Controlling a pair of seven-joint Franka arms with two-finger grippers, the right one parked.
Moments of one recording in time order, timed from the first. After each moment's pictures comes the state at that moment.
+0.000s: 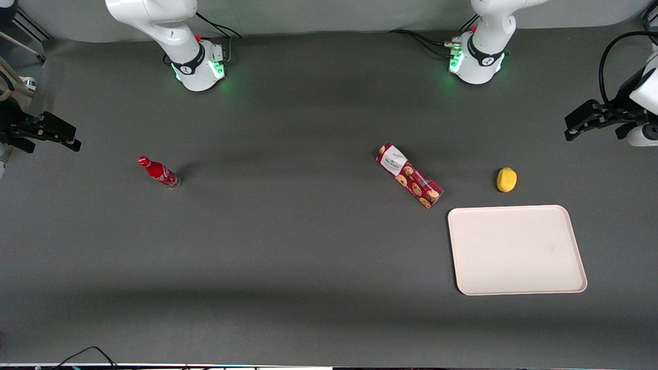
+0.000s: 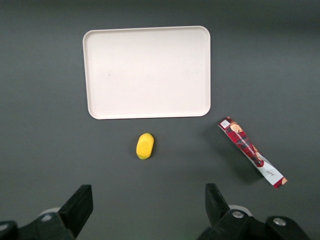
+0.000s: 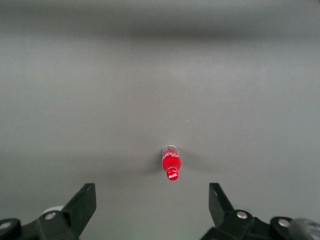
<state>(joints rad) 0.26 -0.07 -0.30 -1.62 0.00 1.57 -0.05</state>
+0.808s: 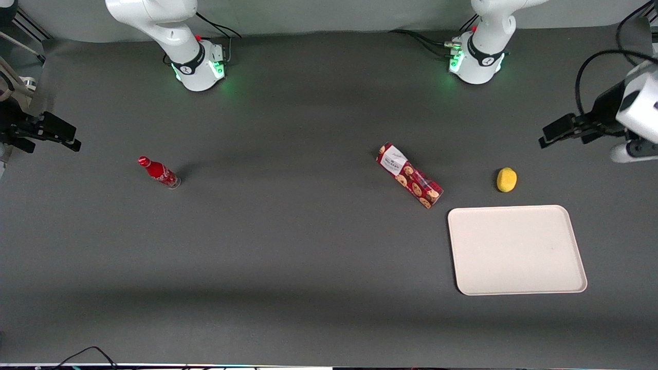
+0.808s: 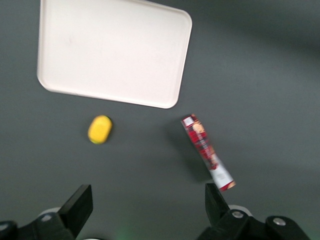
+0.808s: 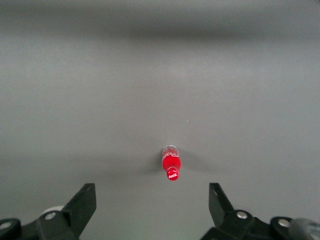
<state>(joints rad) 0.25 -0.02 -0.30 -1.65 -0.15 1.59 -0.27</state>
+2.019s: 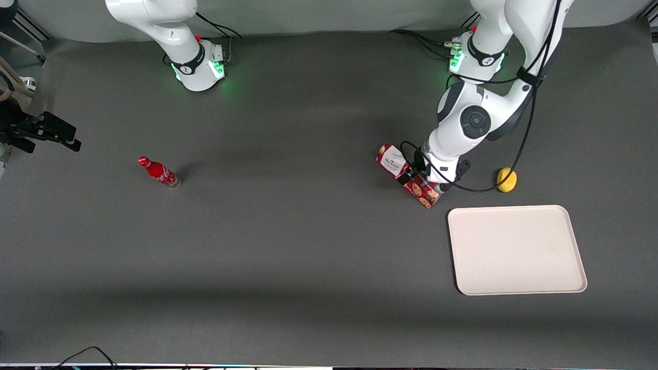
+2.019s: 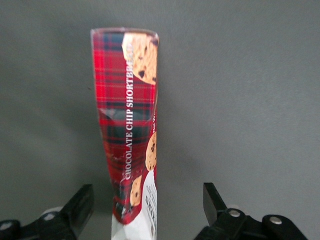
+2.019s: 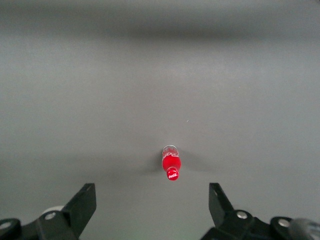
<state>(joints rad) 0.09 0.28 -0.59 -2.30 -0.16 2.56 -1.12</state>
